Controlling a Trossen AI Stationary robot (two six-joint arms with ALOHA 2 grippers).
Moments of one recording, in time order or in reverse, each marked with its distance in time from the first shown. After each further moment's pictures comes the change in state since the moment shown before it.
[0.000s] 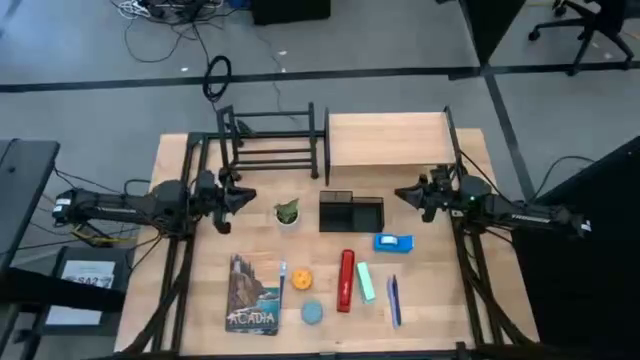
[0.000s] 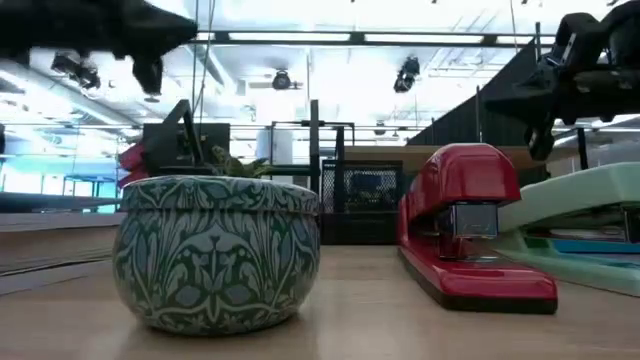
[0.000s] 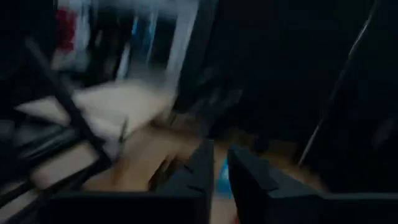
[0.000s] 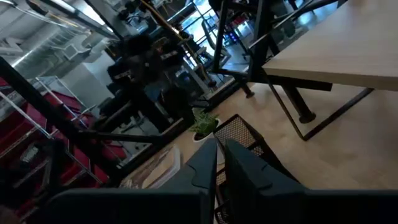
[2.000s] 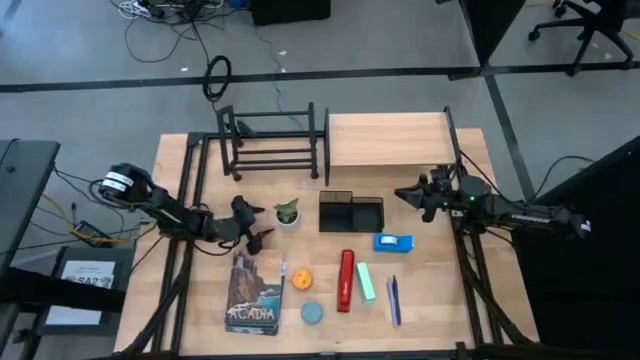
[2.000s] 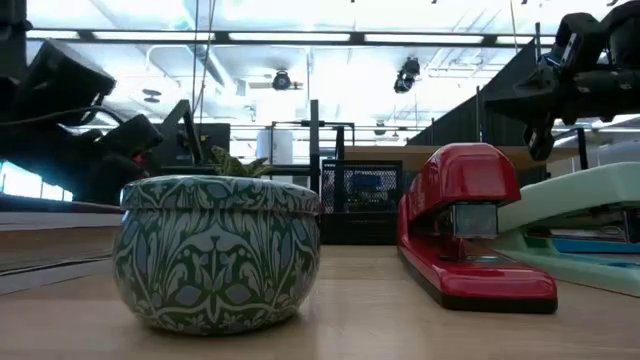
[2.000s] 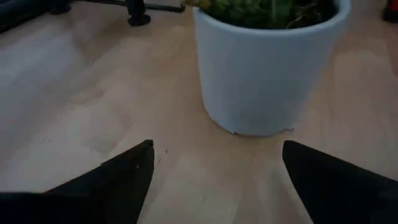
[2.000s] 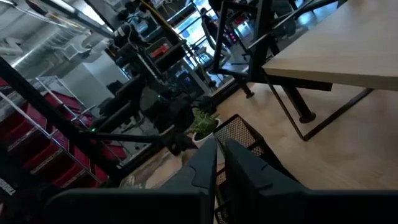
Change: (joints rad) left arm -0.181 0.956 -0.354 0.826 -0.376 -0.147; right arm 0.000 0.000 0.000 0.000 0.000 0.000
